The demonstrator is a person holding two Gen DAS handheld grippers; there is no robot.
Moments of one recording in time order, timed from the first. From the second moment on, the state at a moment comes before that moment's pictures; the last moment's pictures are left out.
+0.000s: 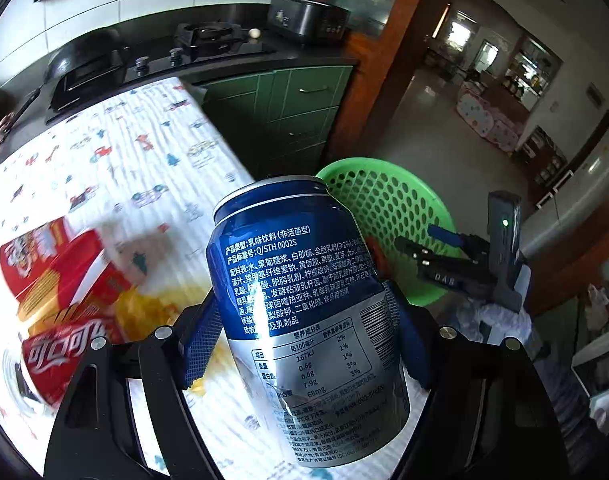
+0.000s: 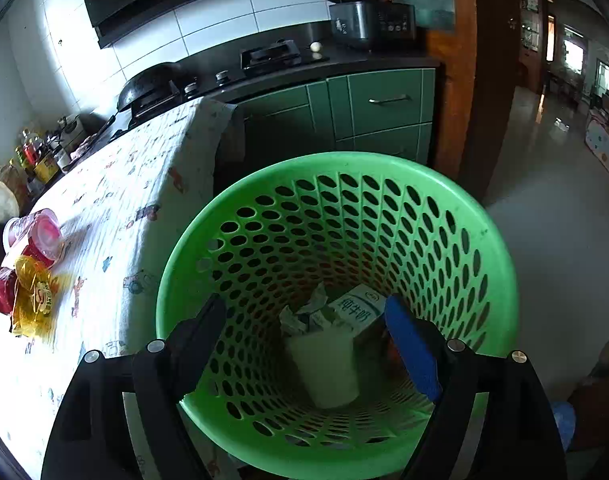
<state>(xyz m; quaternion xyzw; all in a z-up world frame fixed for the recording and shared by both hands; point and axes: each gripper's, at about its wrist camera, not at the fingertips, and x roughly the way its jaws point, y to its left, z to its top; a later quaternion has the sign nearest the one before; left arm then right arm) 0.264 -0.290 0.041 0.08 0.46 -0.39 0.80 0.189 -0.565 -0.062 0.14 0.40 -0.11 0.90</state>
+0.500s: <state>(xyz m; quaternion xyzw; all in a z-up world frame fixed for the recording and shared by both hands) 0.284 -0.414 0.003 0.11 0.47 -0.43 0.76 0.120 -0.575 -0.032 0.14 0.36 -0.13 0.91</state>
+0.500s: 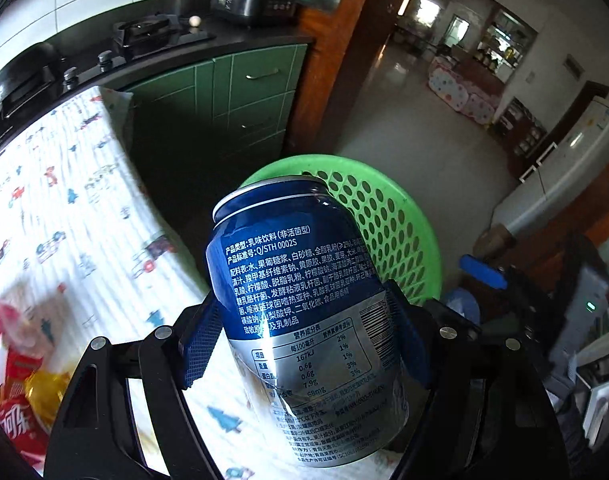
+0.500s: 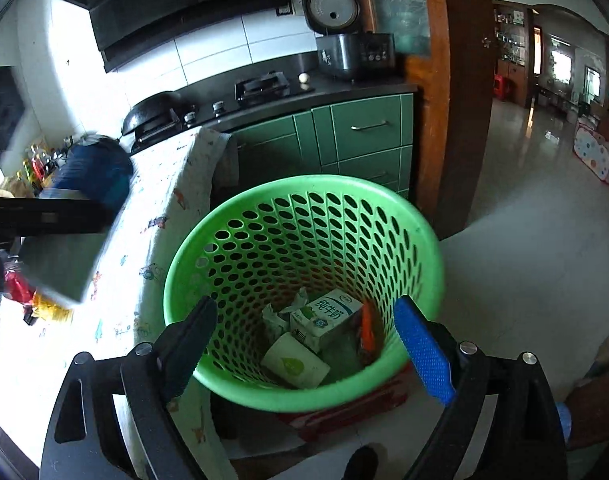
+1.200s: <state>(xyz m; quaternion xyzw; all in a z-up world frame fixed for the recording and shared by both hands) 0.300 -0.477 -0.050 0.15 0.49 -0.41 0.75 0.081 -0.579 -0.040 0.15 0.35 -0.13 0.91</state>
